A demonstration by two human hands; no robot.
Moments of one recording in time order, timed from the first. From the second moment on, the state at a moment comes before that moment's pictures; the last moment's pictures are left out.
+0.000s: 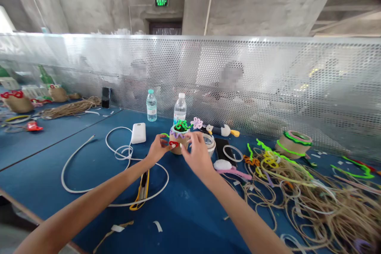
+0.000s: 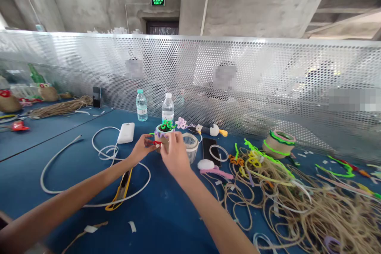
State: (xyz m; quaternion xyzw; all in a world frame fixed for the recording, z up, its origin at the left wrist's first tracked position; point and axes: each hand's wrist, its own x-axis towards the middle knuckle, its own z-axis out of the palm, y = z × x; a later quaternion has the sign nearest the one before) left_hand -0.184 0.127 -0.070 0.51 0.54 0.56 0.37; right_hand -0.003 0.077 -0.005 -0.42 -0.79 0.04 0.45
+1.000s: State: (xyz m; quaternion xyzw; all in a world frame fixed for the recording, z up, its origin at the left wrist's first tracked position) left_hand -0.201 0.175 -0.053 0.65 0.40 0.45 0.46; right_hand -0.038 0.137 -0.085 -0.48 -0.60 0.32 0.55
